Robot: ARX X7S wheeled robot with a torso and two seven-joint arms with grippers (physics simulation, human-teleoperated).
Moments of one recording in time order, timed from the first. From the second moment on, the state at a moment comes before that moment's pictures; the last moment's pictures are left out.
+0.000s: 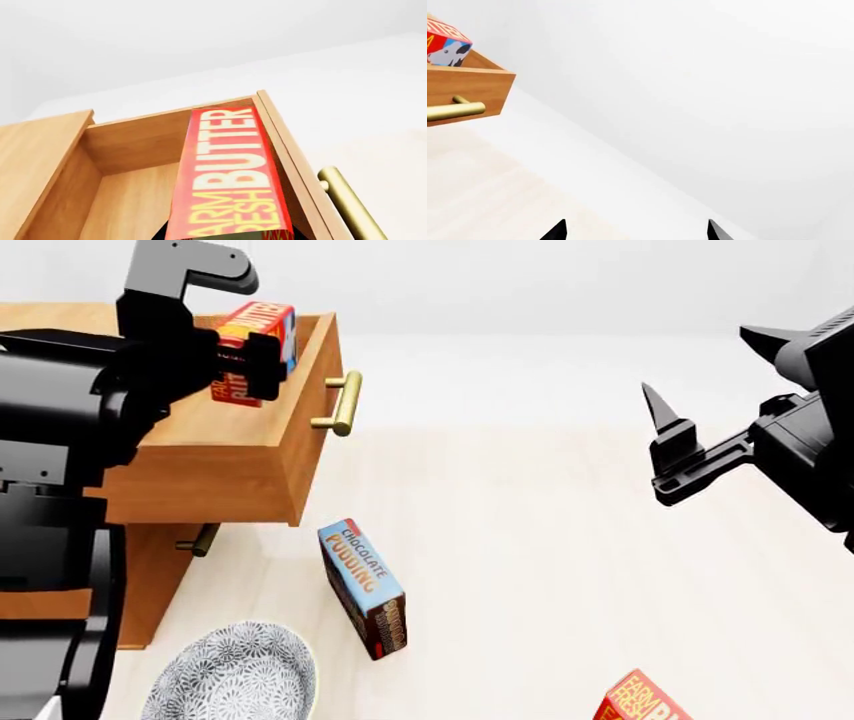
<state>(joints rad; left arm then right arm) -1.38 -0.30 0.28 -0.51 -0.18 -1.08 0.20 0.90 1.05 -0.35 -0.50 0.86 0.79 0.10</state>
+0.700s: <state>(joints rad) -1.33 -0.31 0.29 -0.46 -0.18 -1.09 0.19 0.90 1.05 -0.35 -0.50 0.87 0.79 0.11</state>
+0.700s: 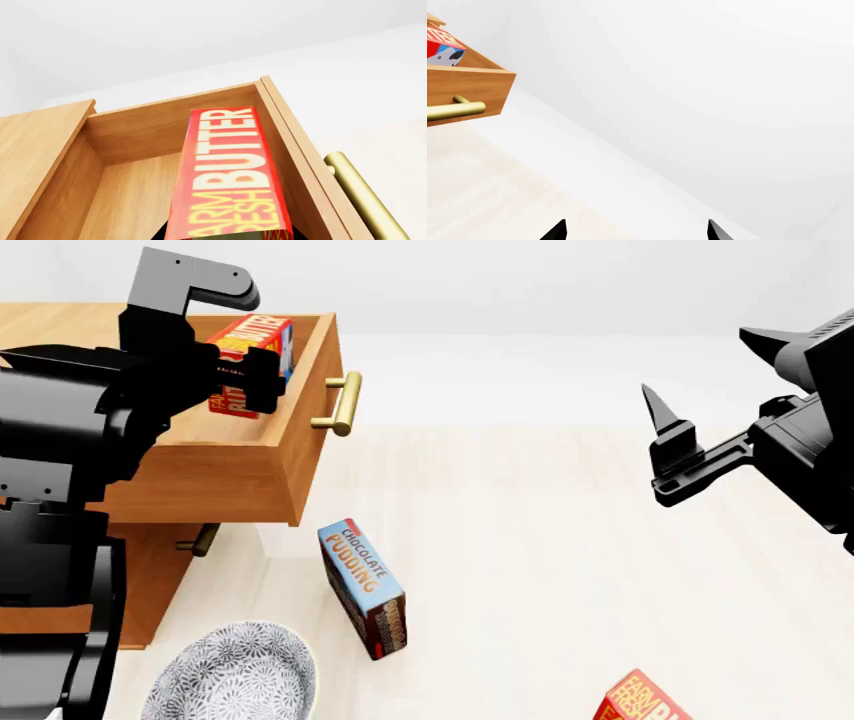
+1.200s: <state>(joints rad) -1.33 -0.32 0.29 -0.44 -0.18 -1.11 0.19 0.90 1.05 -0.35 -0.50 0.87 0.80 0.11</state>
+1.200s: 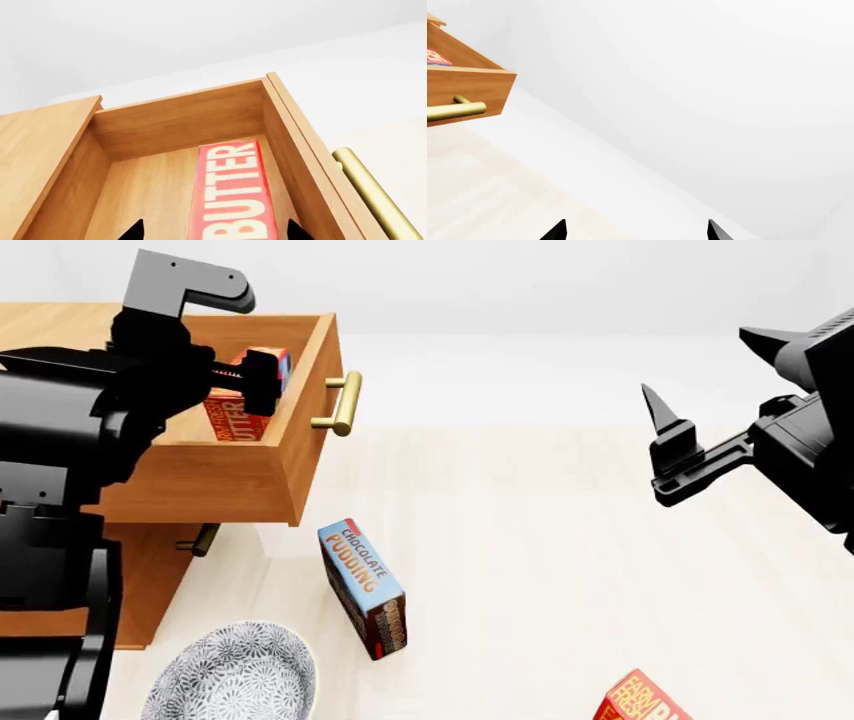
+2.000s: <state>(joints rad) -1.46 -0.30 0.27 -0.45 -0.24 -1.11 0.22 0.90 1.03 -0.36 -0.50 0.86 0.79 0.11</state>
